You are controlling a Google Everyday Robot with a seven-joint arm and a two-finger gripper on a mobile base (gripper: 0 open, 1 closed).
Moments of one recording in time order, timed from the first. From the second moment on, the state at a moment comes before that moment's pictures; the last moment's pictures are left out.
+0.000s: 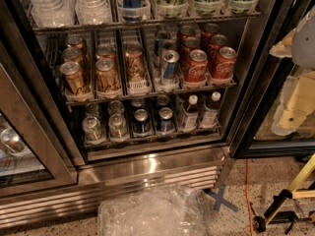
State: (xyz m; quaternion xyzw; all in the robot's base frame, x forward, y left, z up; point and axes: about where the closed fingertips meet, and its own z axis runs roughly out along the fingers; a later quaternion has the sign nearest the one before) arm 0.438 -0.217 0.976 -0.60 0.78 -0.03 0.16
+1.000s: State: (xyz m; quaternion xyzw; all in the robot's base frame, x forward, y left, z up) arm 0.438 -0.163 0.938 -0.48 0.84 0.07 0.25
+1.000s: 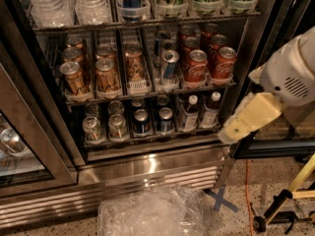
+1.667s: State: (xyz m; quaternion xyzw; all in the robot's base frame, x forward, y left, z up) arm 0.453 -0.106 0.919 -0.37 0.85 0.18 0.32
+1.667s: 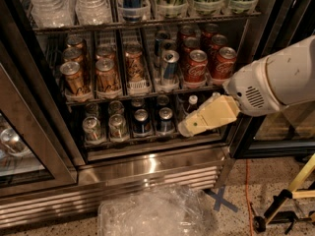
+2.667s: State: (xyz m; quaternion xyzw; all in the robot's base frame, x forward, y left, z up) arm 0.465 -0.024 0.915 -0.33 0.82 0.27 0.39
